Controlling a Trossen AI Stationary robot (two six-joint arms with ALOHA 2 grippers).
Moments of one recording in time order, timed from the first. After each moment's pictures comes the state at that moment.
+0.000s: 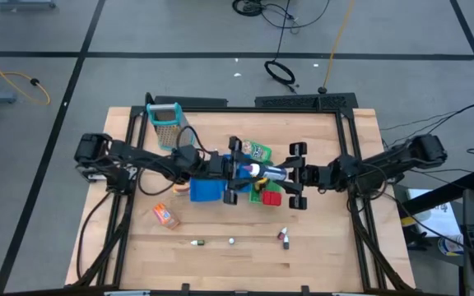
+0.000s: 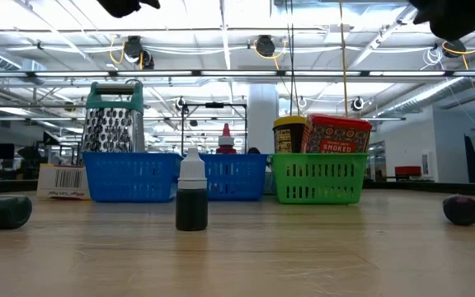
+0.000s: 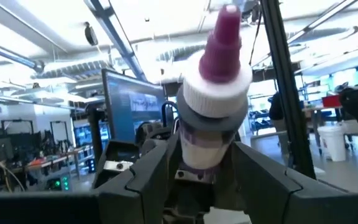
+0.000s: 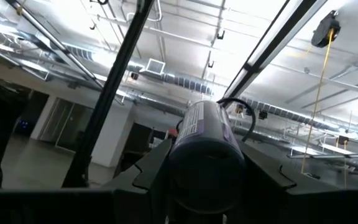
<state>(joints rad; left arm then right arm) -0.08 1.67 1.05 1.05 0.09 0.18 0.17 1.30 0.55 1.36 -0.03 -0.34</state>
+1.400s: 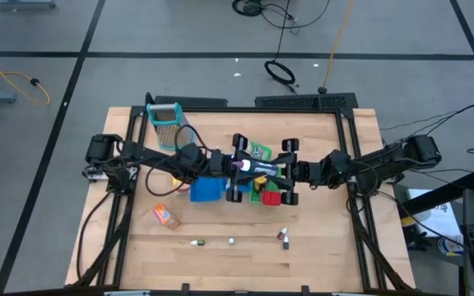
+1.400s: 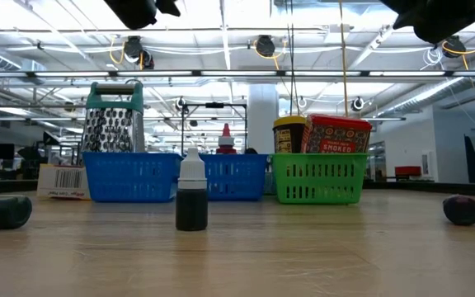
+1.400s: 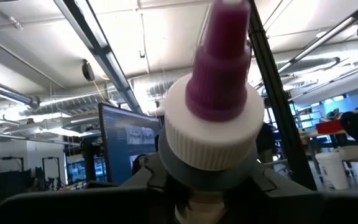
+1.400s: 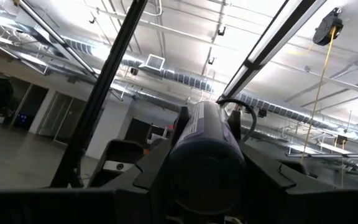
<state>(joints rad) -0.05 1.77 1.10 1.24 0.18 0.18 0.11 1.37 0.61 1.35 -0.08 -0.33</state>
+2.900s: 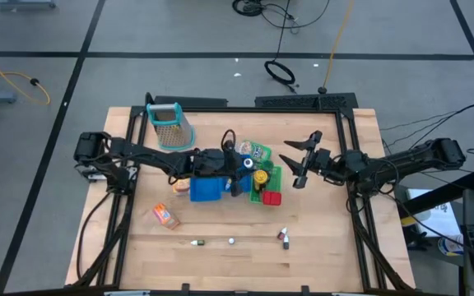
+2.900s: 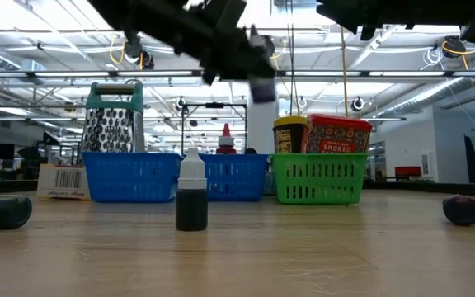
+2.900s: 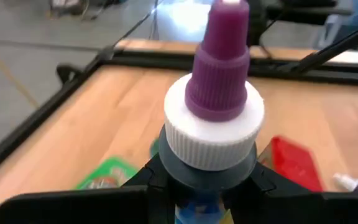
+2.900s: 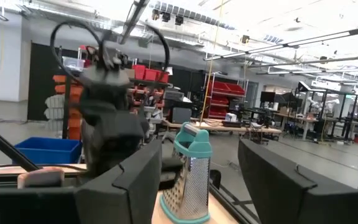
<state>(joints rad) -0.02 1.65 0.99 0.32 -0.20 -0.05 0.11 0.97 0.38 0.89 0.42 -0.24</state>
